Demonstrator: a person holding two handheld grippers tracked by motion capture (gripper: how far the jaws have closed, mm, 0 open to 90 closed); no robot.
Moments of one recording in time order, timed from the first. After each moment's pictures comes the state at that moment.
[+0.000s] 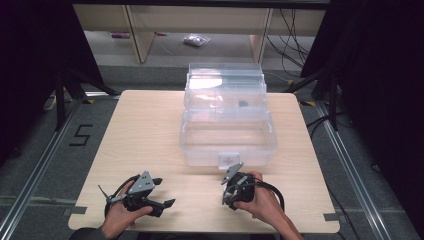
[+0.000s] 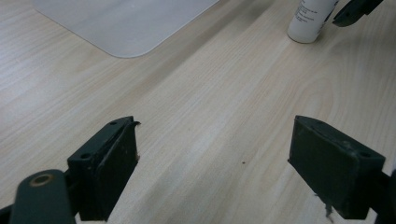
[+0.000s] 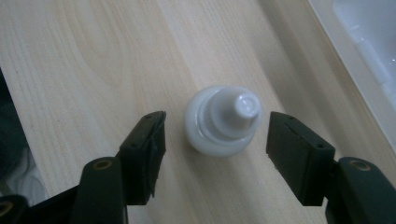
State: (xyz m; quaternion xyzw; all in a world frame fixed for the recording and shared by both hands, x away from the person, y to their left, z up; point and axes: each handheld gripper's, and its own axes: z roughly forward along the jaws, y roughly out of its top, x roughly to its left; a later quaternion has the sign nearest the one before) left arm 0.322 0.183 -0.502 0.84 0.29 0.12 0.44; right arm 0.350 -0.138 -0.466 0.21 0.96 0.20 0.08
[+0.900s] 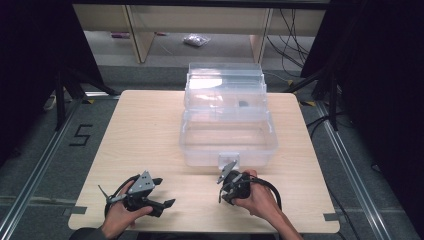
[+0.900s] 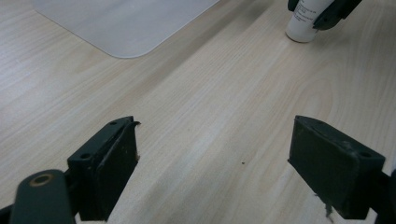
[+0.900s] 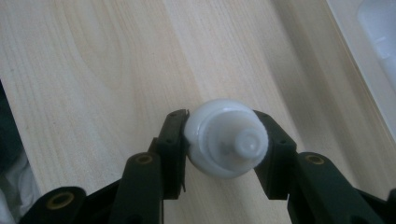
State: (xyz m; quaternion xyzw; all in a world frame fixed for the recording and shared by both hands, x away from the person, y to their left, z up) left arm 0.322 0.183 -0.502 0.84 0.29 0.12 0.45; right arm 0.359 -0.128 -0.469 0.20 0.96 0.17 0.07
